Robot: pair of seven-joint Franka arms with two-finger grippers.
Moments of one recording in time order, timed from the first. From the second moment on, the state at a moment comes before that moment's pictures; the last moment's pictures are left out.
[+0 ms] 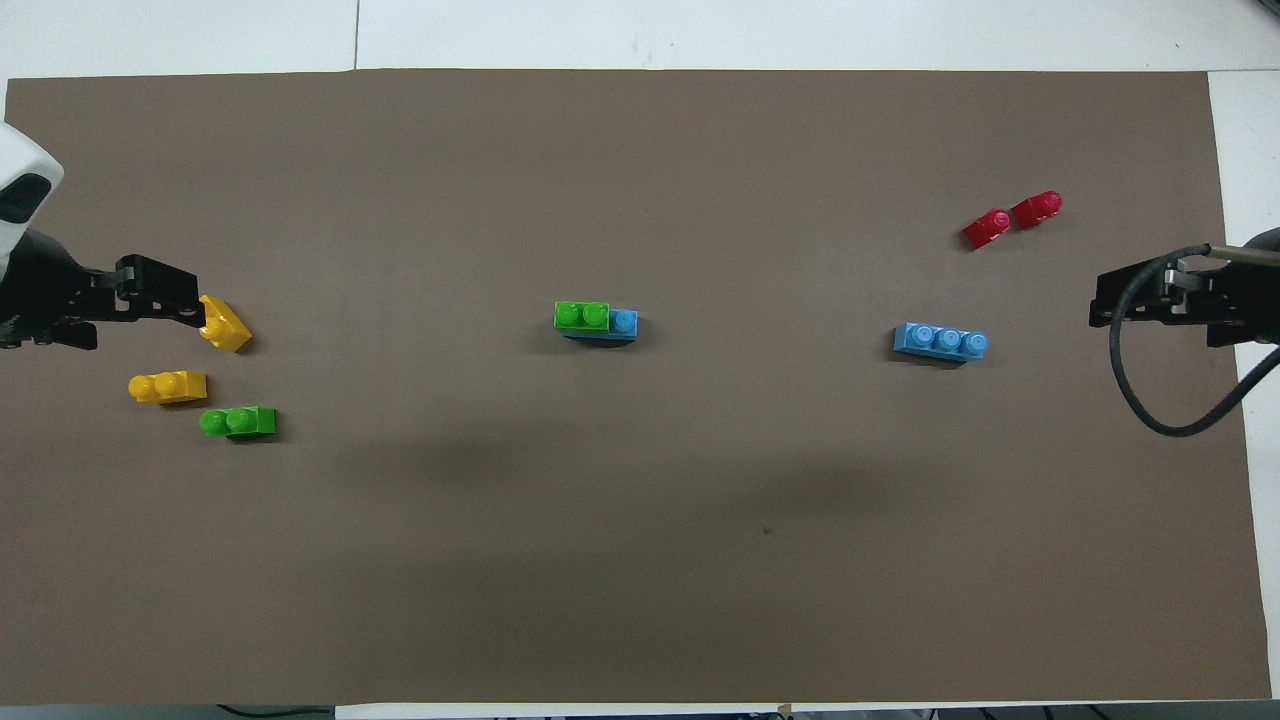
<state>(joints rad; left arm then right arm) 0.11 -0.01 -0.17 -1.67 -0.03 1.61 -0.18 -0.19 -0.07 0.18 -1.68 0.01 1.60 0.20</state>
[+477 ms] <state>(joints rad) 0.11 -0.01 -0.17 -1.67 -0.03 1.61 -0.18 -0.18 -0.07 0.18 -1.68 0.01 1.60 0.20</state>
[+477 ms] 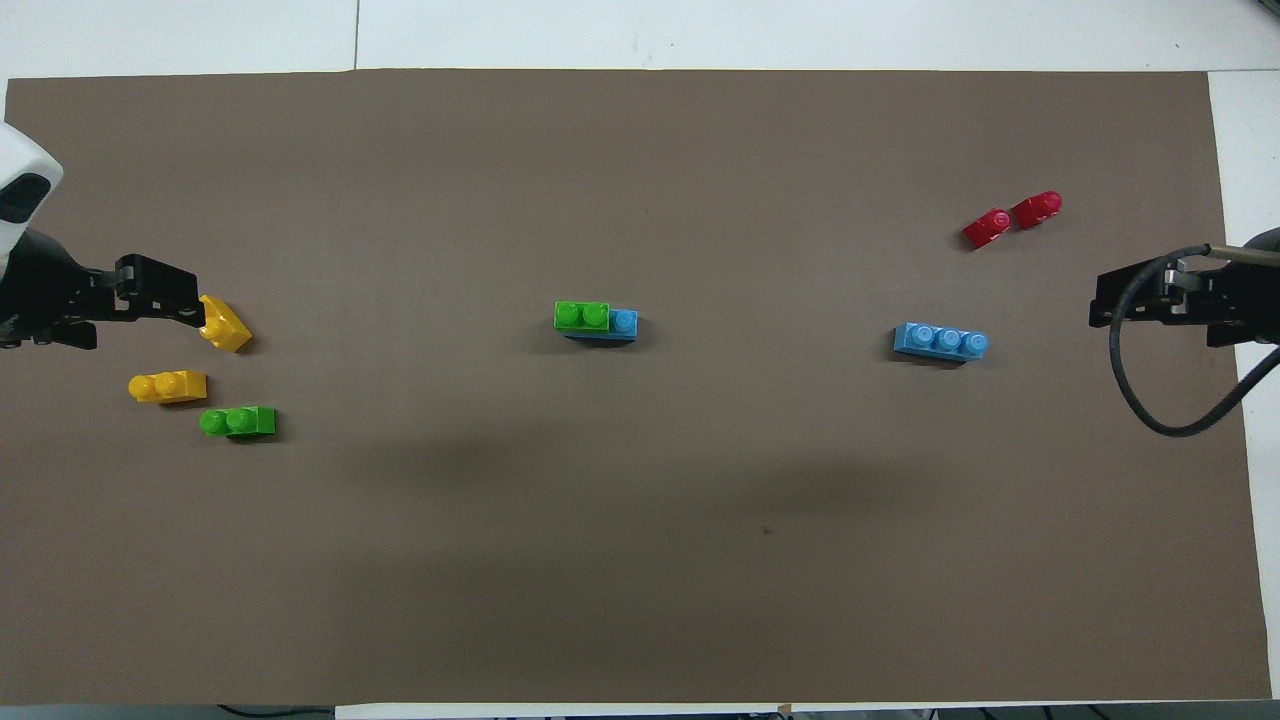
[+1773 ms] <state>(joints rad) -0.14 -0.02 -0.19 -1.85 -0.06 1.98 -1.20 -0.15 0.23 0.19 -1.74 0.67 1.83 1.26</state>
